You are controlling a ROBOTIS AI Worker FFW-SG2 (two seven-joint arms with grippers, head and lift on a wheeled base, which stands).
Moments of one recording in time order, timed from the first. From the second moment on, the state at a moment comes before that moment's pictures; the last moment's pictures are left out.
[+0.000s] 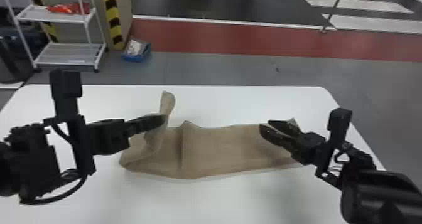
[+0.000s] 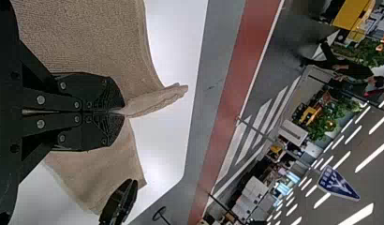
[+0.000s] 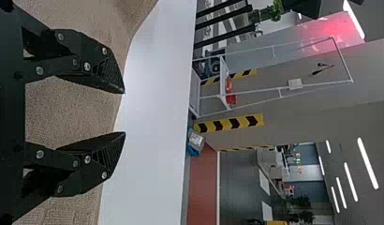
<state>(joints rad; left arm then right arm) 0.01 0.21 0.05 -2.15 0.89 1.16 -0.03 0.02 -0.11 -0.29 -1.65 -0.01 0.41 0.83</state>
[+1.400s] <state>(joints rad) 0.03 0.15 -0.29 -2.03 0.79 0.93 -0.02 0.12 -0.11 -0.32 -1.71 -0.08 0.33 0.80</state>
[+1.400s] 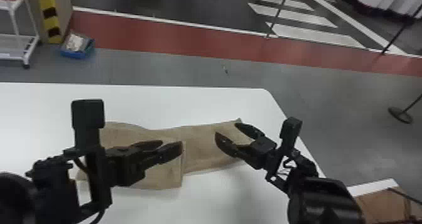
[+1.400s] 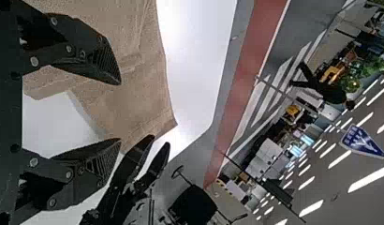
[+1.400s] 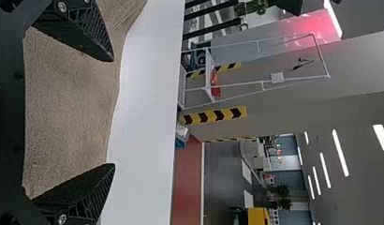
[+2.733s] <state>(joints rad) 0.14 0.18 -0.13 -2.10 0.66 0.89 -0.09 0.31 -0.08 -0.19 -2.03 -0.15 0.75 0.68</state>
